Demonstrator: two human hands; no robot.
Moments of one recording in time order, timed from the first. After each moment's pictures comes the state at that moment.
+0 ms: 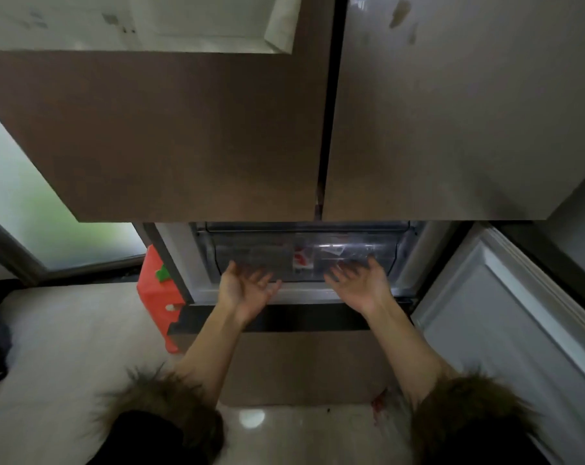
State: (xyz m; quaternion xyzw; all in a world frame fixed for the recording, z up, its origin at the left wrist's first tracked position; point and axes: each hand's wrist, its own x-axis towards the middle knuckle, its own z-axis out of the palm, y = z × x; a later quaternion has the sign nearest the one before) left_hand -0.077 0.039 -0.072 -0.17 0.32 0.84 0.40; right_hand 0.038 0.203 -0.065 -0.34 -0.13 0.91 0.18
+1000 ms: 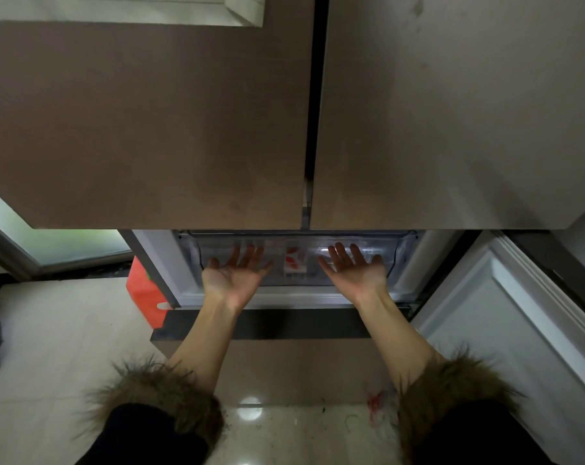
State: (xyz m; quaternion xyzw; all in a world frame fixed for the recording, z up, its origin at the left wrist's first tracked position) left_hand -0.107 0.068 -0.085 -0.20 0.18 0.89 0.37; right_hand 0.009 0.239 -0.083 -0.31 -0.06 0.92 0.23
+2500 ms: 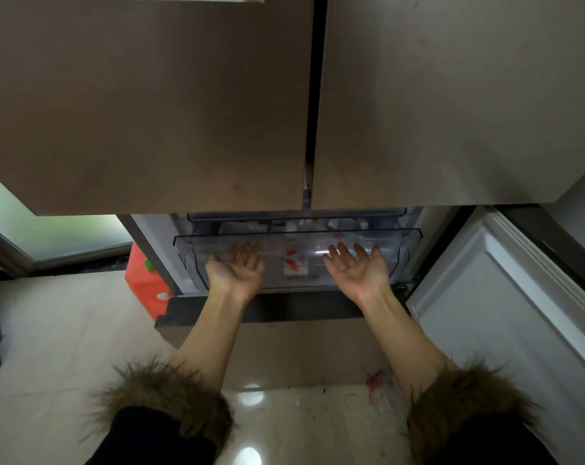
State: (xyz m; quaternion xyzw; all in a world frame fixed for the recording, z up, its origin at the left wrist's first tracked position) left_hand -0.088 0.060 -0.078 -0.23 0.27 0.87 0.33; right_hand 0.034 0.216 -0.082 -0.36 -0.10 0.89 0.25
